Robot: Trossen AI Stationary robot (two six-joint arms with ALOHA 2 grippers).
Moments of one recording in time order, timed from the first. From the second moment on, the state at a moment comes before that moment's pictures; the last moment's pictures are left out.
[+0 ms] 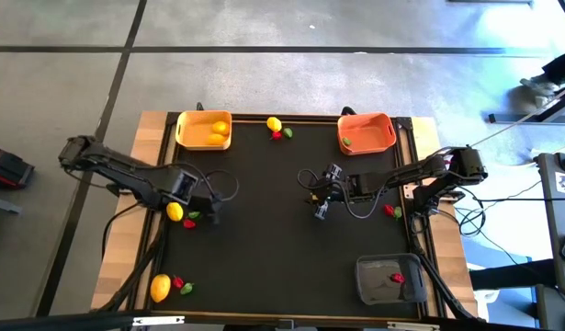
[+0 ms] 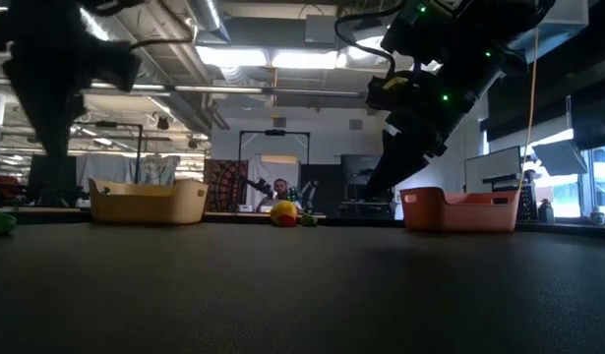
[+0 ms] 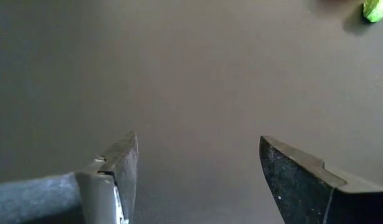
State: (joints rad) left arm -0.23 1.16 0.78 -1.06 -0.07 -0.86; right arm 0.05 1.58 0.84 -0.17 0.33 0.28
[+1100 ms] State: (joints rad) left arm -0.23 1.44 0.64 -1.03 -0.01 -0.75; right arm 0.05 1.58 0.84 -0.17 0.33 0.25
